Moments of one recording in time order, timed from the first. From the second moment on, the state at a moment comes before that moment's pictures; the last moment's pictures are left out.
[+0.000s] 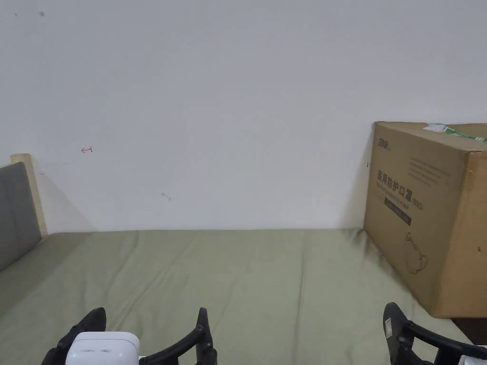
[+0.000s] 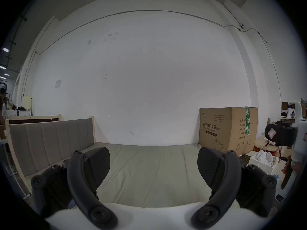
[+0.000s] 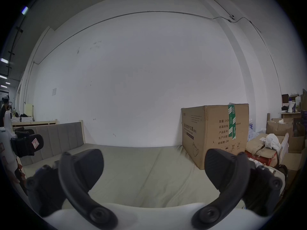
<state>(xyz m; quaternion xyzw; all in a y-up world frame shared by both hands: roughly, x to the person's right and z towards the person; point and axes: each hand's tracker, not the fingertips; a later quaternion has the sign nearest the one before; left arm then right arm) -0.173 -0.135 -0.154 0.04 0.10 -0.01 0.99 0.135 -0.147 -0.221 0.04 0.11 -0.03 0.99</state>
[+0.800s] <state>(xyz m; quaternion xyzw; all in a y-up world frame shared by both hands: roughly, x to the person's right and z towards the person) -0.187 -0.125 -0.155 0.05 0.12 -0.02 0.99 0.119 -0.148 -0.225 0.03 0.13 -0.01 0.99</state>
